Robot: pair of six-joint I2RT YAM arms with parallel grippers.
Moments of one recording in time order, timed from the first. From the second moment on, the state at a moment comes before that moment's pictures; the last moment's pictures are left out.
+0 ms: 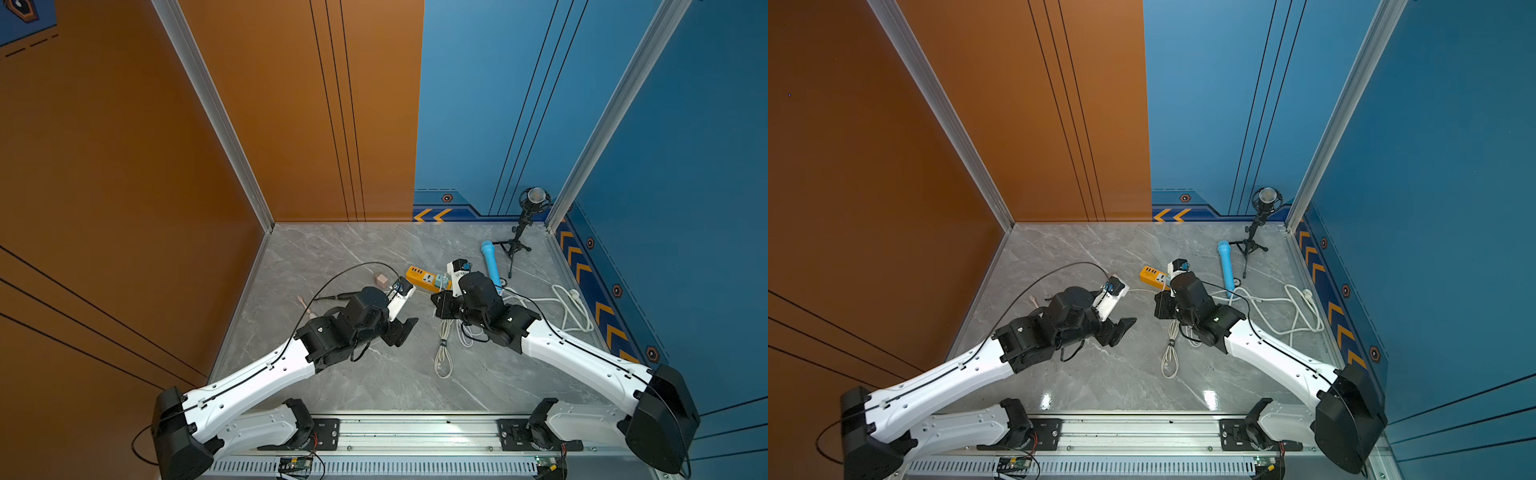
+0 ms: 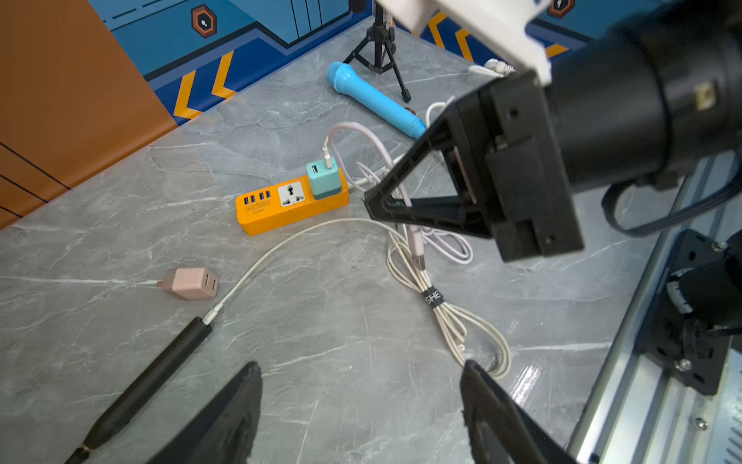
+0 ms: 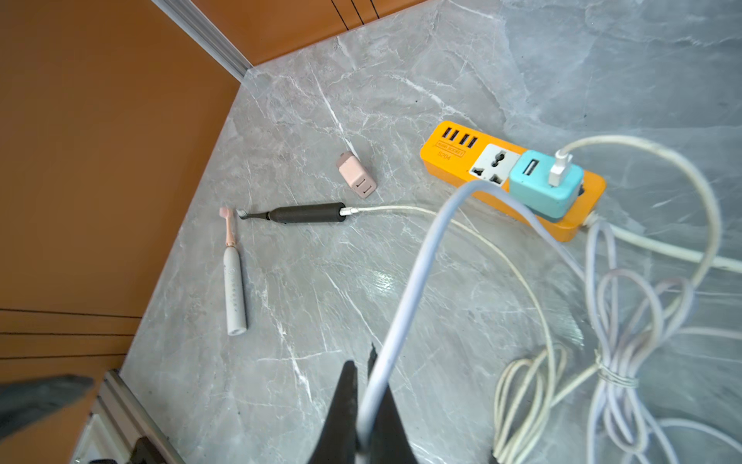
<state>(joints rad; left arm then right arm) -0.91 1.05 0.86 -0.38 -0.11 -0.04 0.73 1.27 0.88 -0.18 0.00 0.71</state>
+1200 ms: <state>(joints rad) -0.85 1.30 0.62 0.40 -0.10 0.28 0.71 1.34 0.86 0.04 -0.09 1.08</state>
